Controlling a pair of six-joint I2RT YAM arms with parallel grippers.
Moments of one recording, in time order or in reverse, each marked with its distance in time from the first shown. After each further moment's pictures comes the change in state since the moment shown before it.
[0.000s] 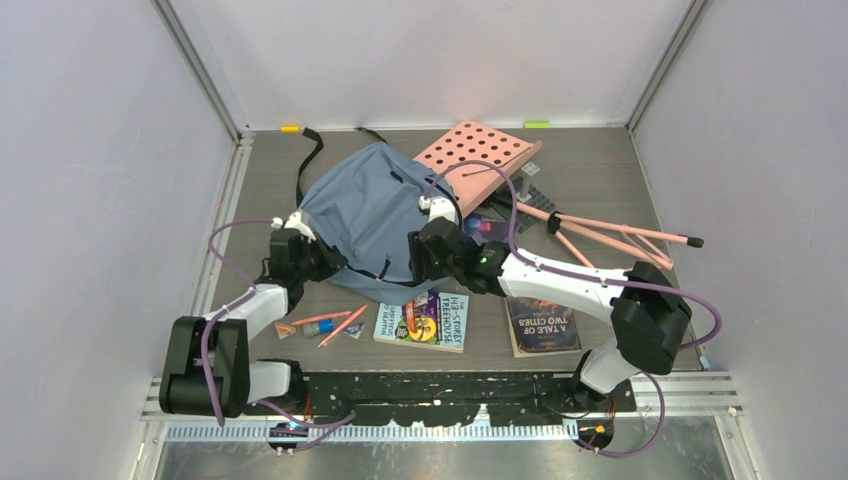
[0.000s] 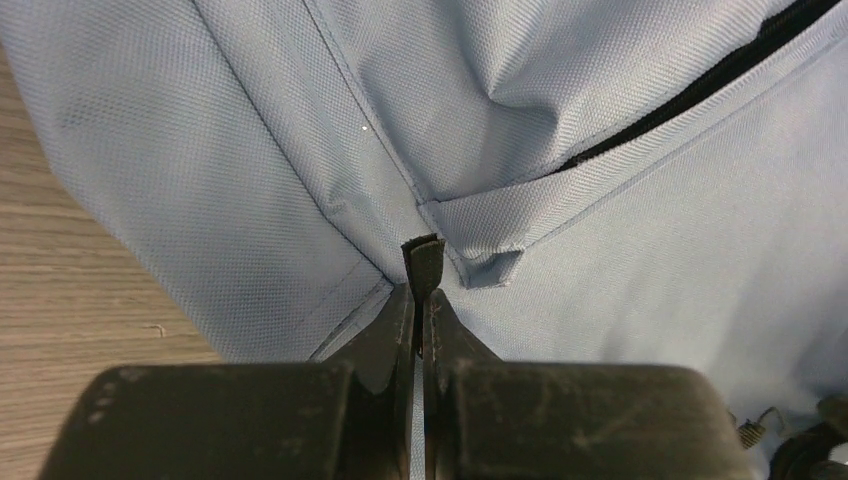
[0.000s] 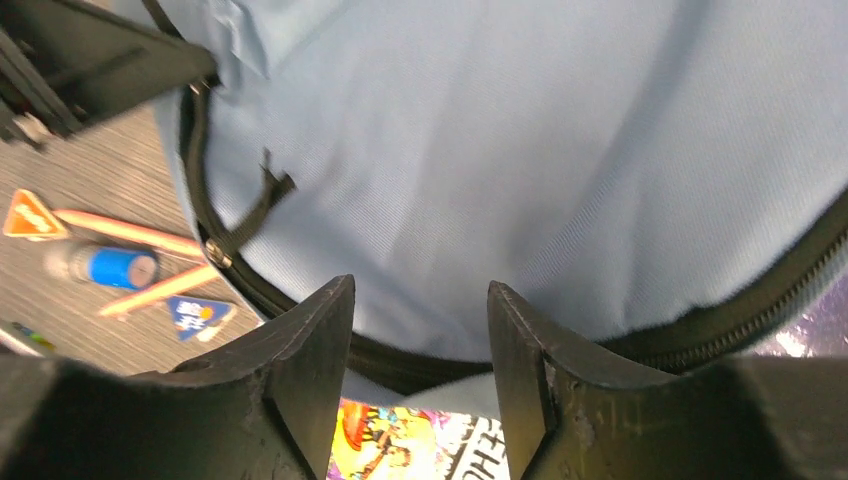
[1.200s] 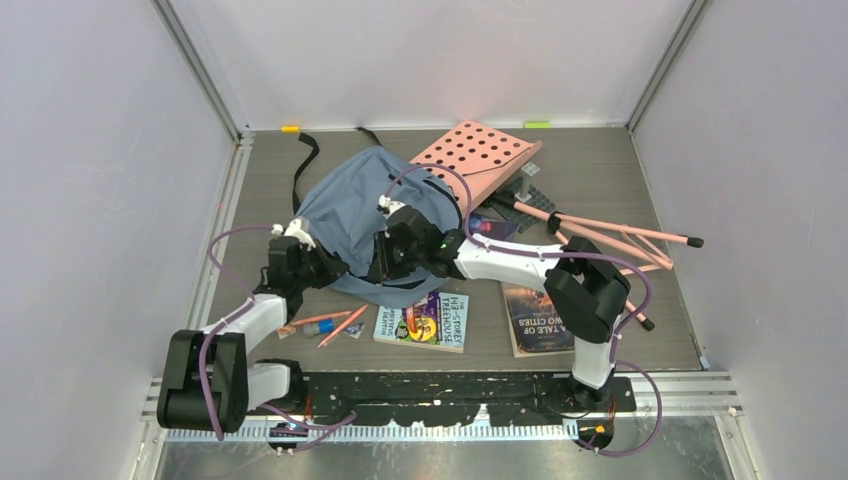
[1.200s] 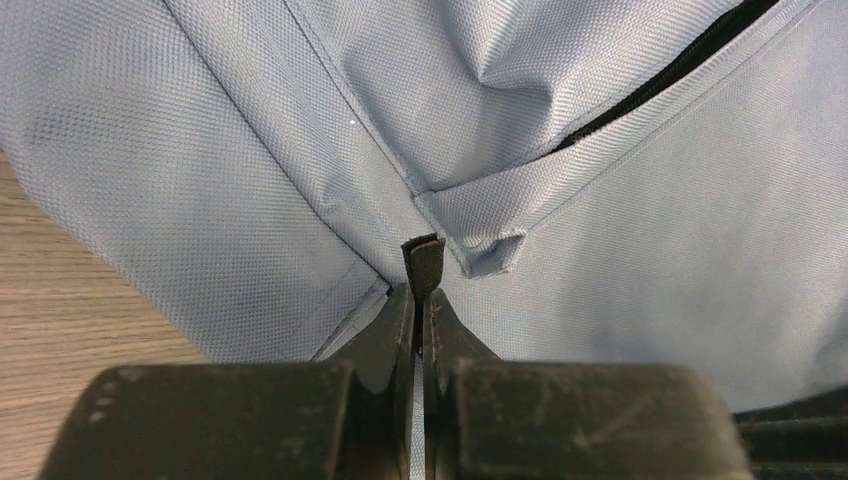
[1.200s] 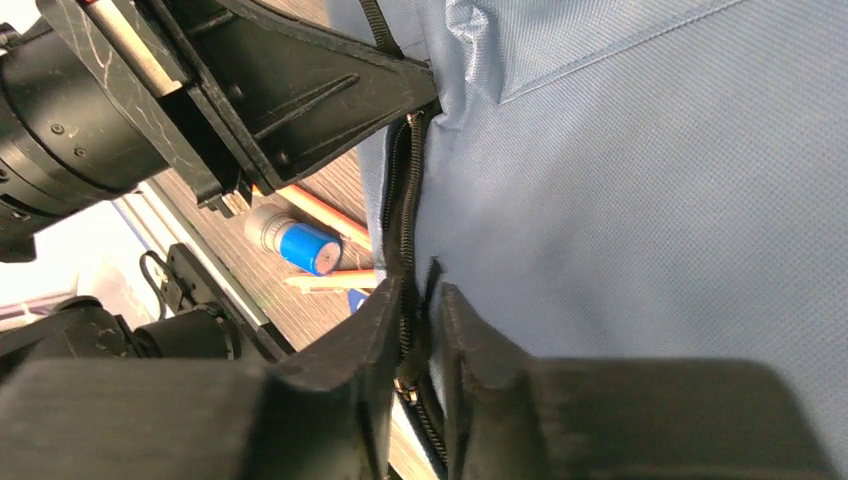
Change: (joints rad) left arm 0.000 -0.077 -0.073 0.010 0.045 0.000; right arm -0.002 0.316 0.263 0.103 -0.421 0.126
